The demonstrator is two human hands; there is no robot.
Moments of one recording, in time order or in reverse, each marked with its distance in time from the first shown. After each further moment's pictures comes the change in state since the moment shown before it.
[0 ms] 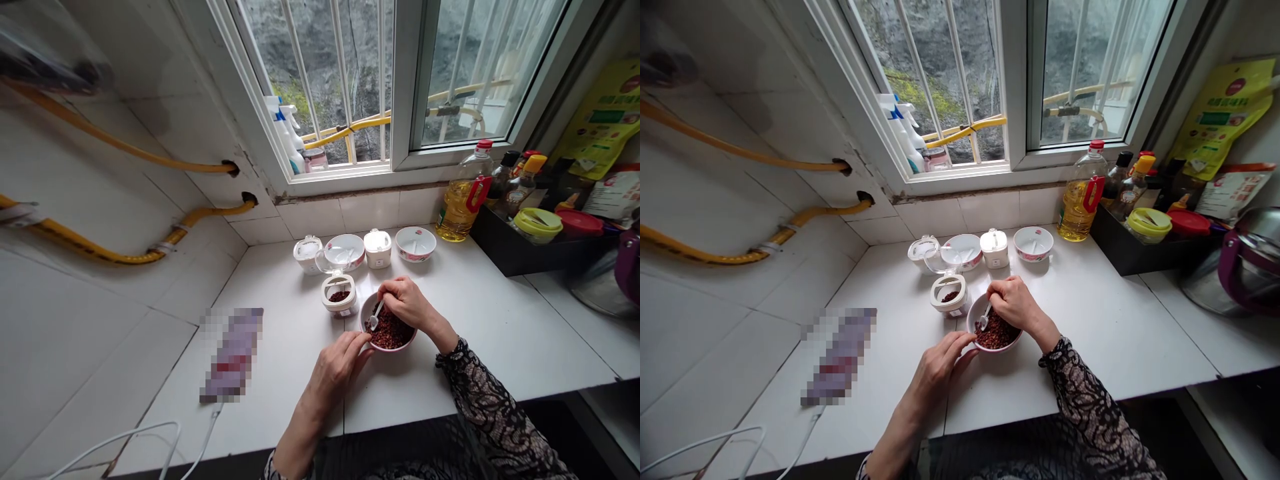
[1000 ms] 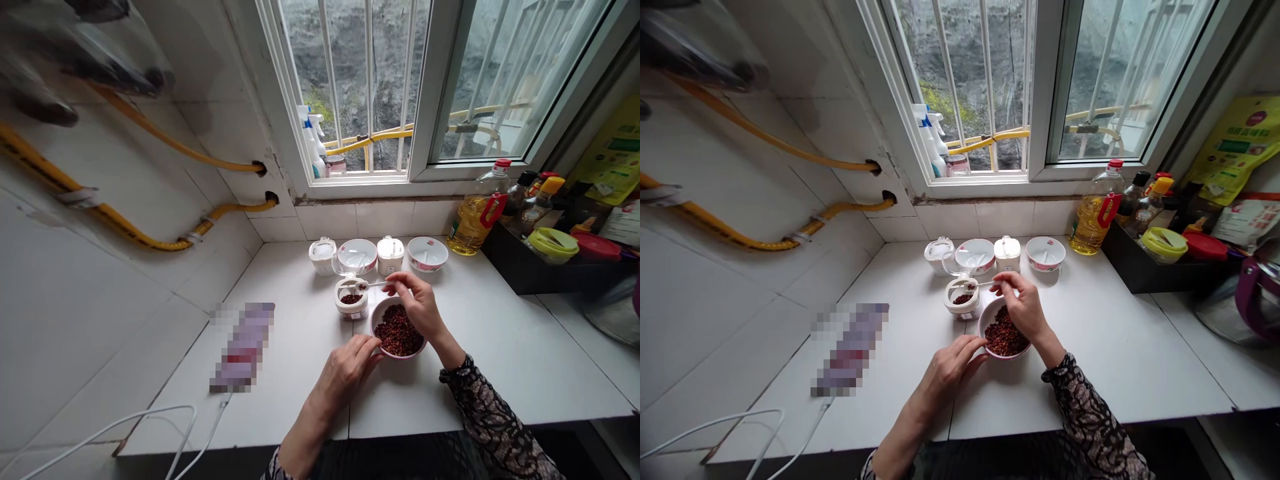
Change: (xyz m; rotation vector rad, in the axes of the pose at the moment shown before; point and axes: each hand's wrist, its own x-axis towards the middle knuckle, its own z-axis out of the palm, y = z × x) left_hand 0.002 -0.001 0.003 -0.012 0.020 0.006; right_hand 0.006 -0.014 0.009 0.420 0.237 0.038
